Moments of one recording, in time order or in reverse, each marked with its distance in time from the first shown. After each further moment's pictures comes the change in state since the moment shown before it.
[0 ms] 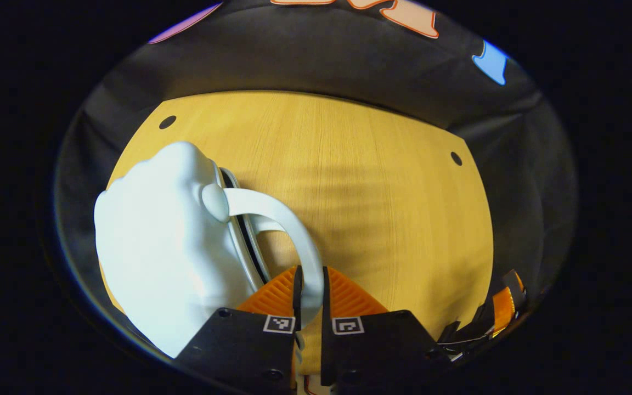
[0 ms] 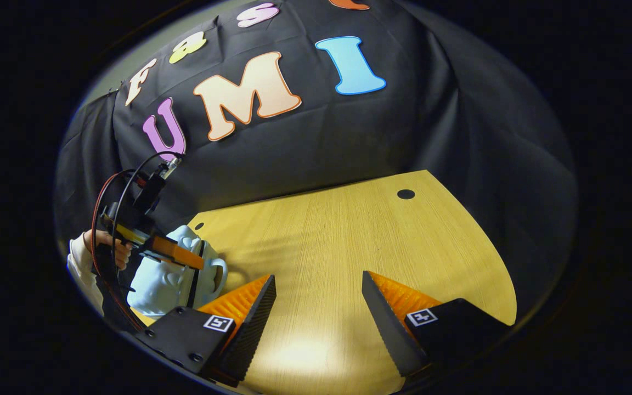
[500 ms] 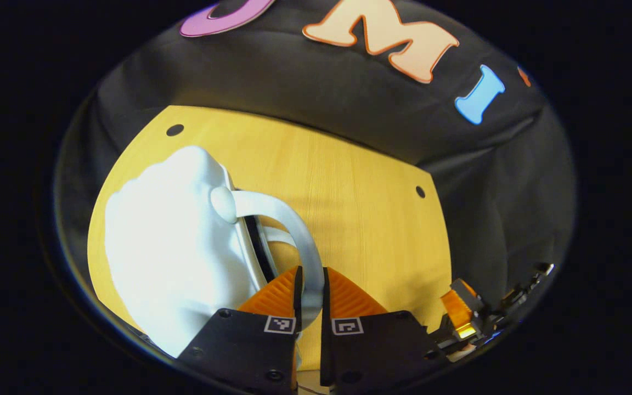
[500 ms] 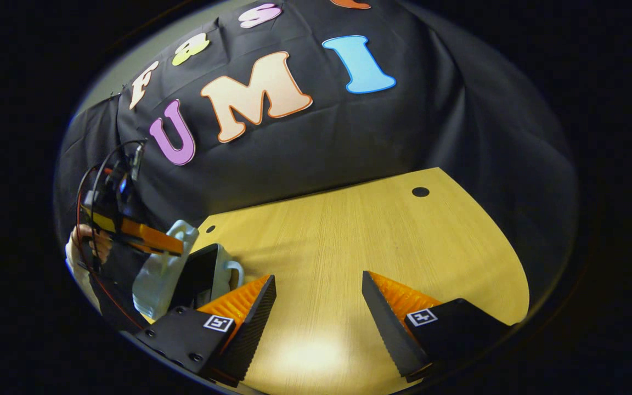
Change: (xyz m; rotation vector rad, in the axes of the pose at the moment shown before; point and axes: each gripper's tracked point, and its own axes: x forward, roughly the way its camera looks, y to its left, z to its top) left arm -0.040 -0.002 0.019 -0.076 -0.114 -0.174; right arm 0.000 0.026 0.004 0.036 -0.002 0.041
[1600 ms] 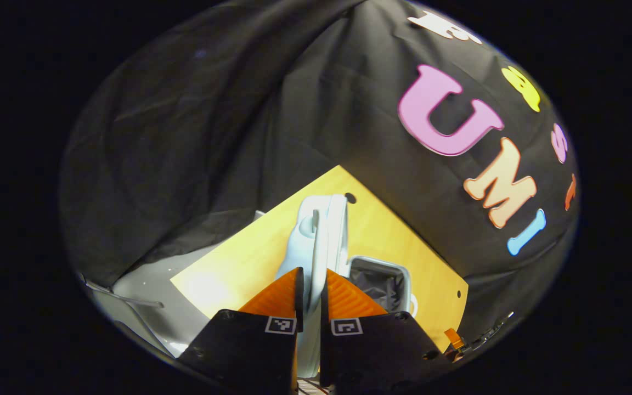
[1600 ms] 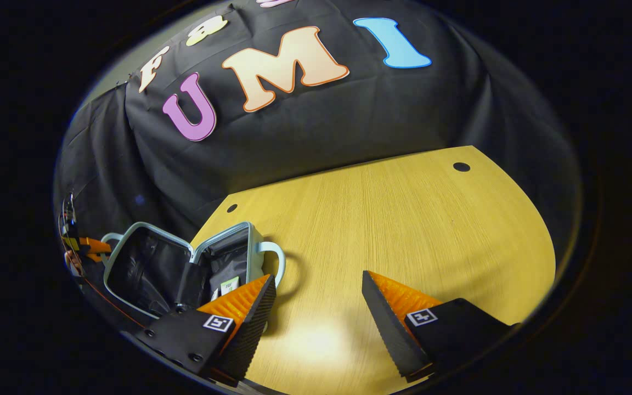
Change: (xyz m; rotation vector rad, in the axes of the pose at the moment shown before) left arm -0.280 0.256 -0.011 -0.440 -0.492 0.216; right arm 0.028 0.091 -0.056 -0.013 0.126 0.082
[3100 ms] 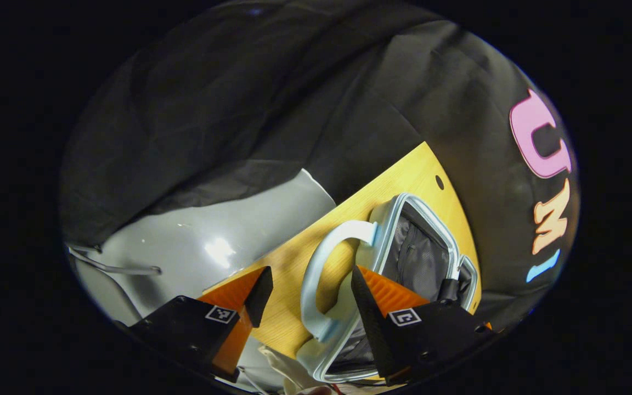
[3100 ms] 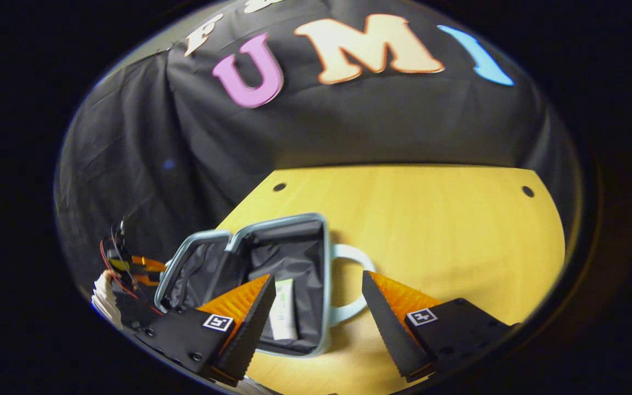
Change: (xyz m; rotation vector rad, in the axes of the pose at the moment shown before) left arm 0.128 0.260 -0.077 -0.321 0.193 0.126; right arm 0.048 0.117 0.012 -0.127 0.019 0.098
